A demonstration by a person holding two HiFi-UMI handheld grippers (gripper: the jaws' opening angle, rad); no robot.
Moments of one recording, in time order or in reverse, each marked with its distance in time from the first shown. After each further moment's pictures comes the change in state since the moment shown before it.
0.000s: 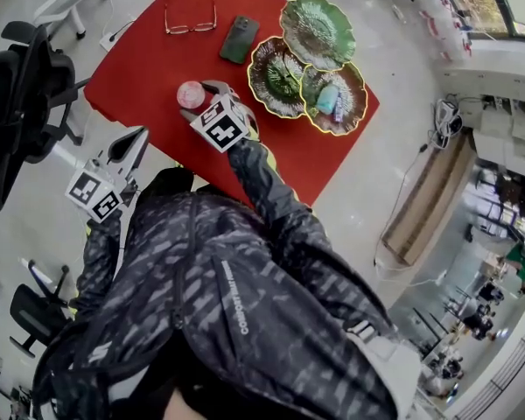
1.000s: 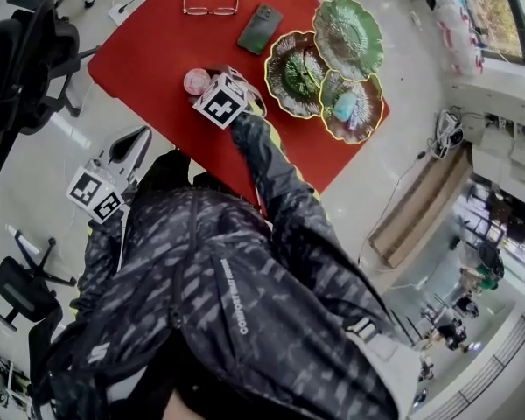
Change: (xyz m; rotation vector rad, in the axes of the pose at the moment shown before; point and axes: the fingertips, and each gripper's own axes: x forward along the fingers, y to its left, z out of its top) left arm -0.020 0.007 -0.032 -0.106 -0.004 0.083; right arm 0.056 -0.001 -0.036 -0.138 0.242 0.128
